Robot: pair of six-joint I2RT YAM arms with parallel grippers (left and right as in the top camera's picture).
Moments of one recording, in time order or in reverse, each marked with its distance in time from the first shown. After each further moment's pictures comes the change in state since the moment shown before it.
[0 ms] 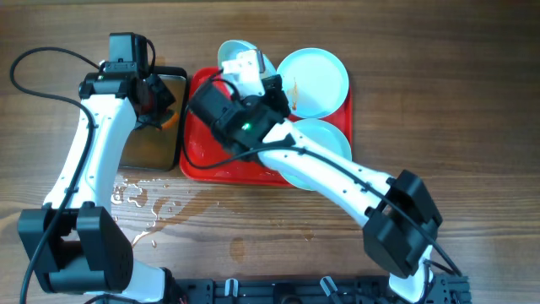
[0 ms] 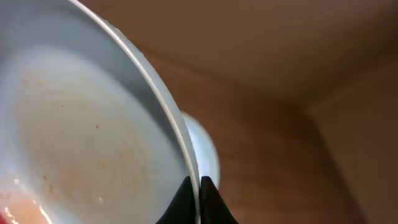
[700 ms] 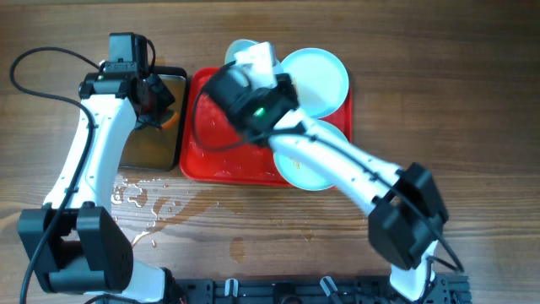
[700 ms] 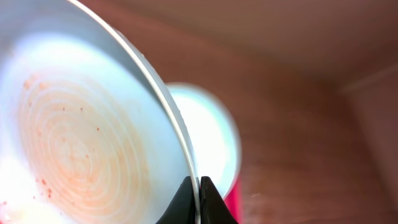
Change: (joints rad) left arm 0.000 0.000 0.000 0.000 0.000 0.000; right arm -0.118 -0.003 0.000 -0.027 -0.284 -0.002
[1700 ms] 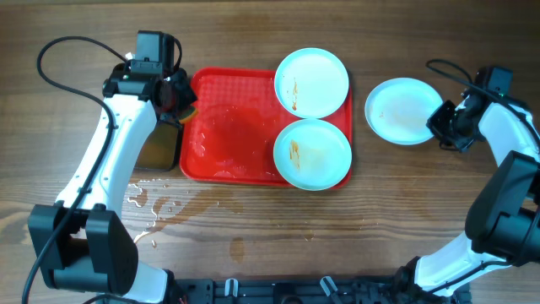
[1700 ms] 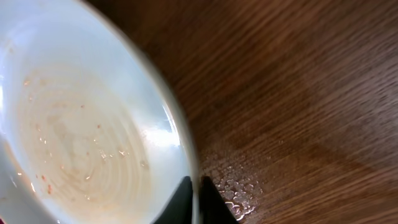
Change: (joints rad) left arm -0.116 0.000 0.000 0.051 0.000 0.000; right arm -1.169 -0.147 -0.526 0.117 -0.995 -0.002
